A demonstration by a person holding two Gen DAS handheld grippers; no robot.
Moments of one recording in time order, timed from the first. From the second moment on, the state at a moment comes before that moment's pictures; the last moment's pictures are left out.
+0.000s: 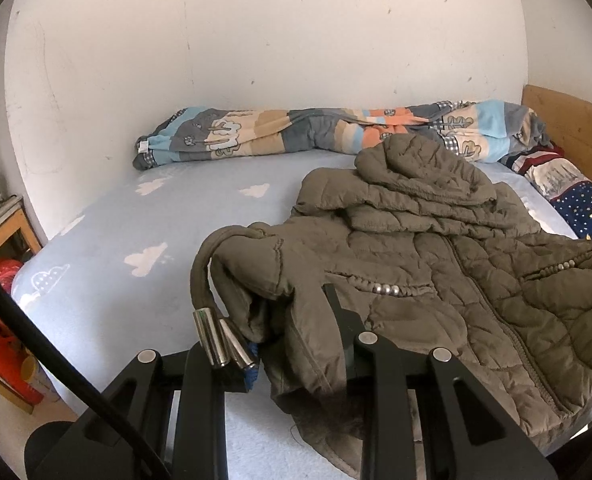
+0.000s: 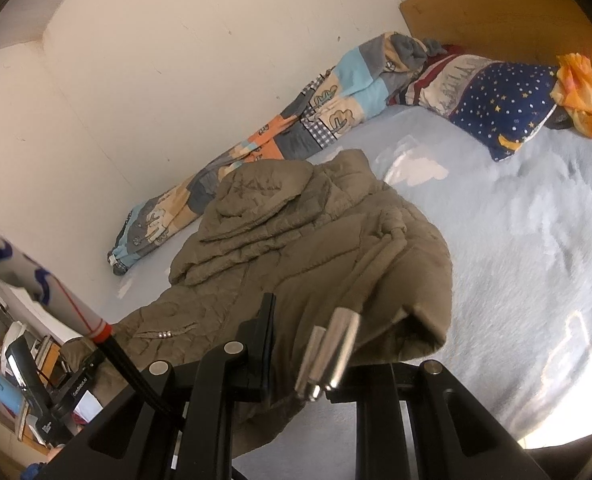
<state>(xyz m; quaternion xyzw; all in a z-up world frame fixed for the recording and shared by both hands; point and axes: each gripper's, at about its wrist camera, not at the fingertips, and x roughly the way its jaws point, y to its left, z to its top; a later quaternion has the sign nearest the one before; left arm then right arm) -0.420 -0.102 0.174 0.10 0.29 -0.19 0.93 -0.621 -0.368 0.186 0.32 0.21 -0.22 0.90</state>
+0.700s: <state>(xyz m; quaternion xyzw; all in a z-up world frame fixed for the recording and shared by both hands) -0.383 -0.108 0.219 0.06 0.28 -0.21 0.93 -0.614 -0.380 0.233 0.32 0.17 -0.22 0.91</state>
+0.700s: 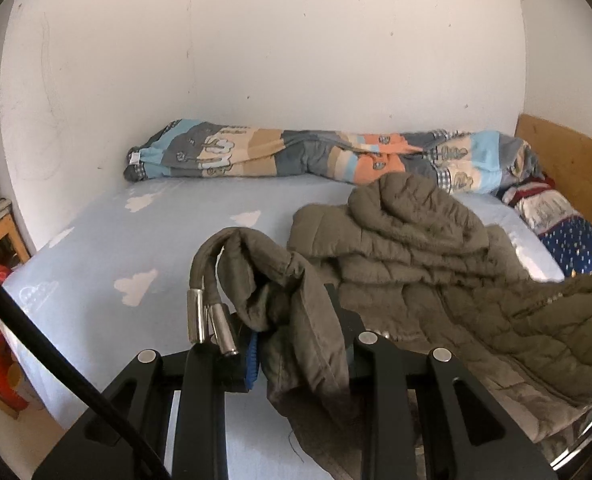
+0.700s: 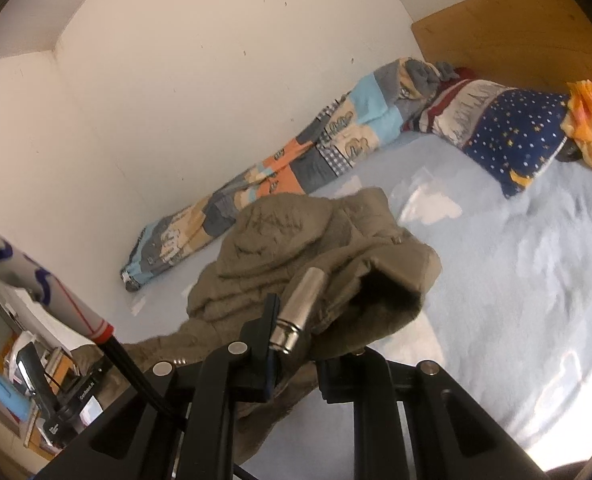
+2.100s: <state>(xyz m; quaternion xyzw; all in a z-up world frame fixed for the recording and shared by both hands) -0.155 -0.197 0.280 -0.07 0.19 -0.11 0.97 -0.369 -0.607 0.226 0.36 0.16 -0.28 0.88</state>
